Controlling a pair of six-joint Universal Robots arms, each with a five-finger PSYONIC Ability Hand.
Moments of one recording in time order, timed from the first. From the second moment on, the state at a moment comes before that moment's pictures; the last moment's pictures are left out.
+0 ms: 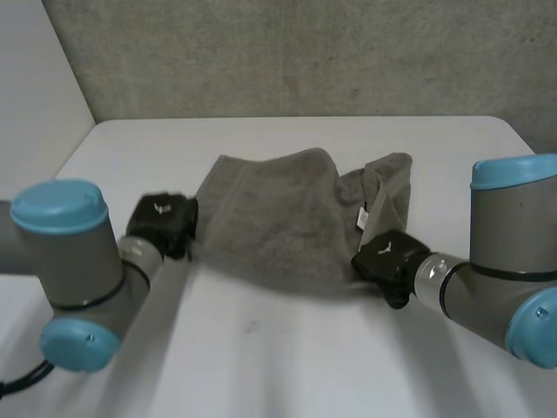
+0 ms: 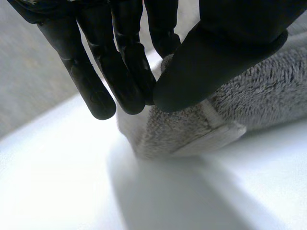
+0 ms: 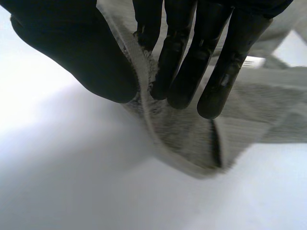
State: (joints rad) left arm 4.28 -2.03 -1.64 3.36 -1.62 3.37; right arm 1.97 -1.07 1.49 0.26 1.33 2.45; left_hand 1.20 1.22 1.22 1.22 1.04; right_hand 0.97 1.17 1.18 1.18 0.98
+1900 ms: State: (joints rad) left arm 4.31 -2.03 -1.76 3.37 -1.62 3.37; right arm 1.62 -1.29 1.43 0.06 1.13 2.83; left_hand 0.56 0.55 0.55 0.55 0.38; right_hand 0.94 1.17 1.19 1.19 0.96
